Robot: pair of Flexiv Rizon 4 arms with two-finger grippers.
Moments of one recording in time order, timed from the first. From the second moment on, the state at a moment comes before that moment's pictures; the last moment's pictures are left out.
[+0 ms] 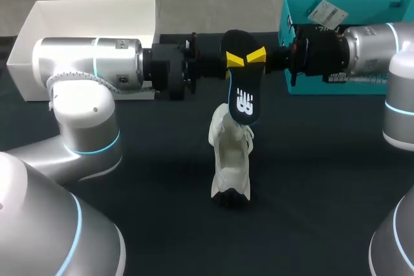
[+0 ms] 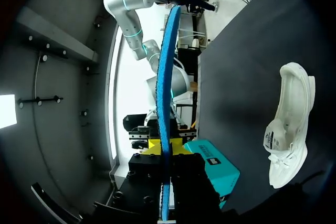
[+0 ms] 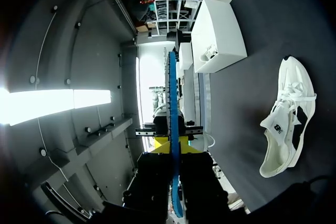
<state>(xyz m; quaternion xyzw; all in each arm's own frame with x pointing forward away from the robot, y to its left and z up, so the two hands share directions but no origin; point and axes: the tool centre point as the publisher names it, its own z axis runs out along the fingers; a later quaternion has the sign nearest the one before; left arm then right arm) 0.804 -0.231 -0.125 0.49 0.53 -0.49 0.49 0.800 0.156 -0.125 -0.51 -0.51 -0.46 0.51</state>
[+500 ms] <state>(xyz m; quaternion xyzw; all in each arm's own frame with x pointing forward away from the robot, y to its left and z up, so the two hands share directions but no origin) 0.806 -0.226 -0.130 0.49 0.54 -0.50 0.47 0.800 0.149 -0.132 -0.51 -0.53 -0.47 0.48</state>
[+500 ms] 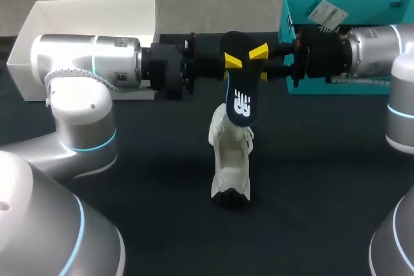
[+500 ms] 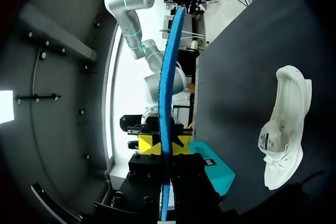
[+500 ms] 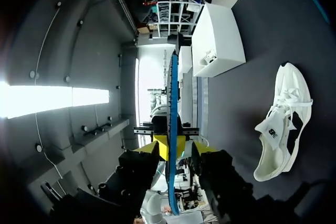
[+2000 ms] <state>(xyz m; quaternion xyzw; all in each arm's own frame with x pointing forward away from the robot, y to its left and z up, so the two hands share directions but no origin) 0.807 -0.208 -0.127 0.48 0.56 -0.50 0.44 0.726 0.035 -0.163 -0.61 -0.56 -0.43 0.37</state>
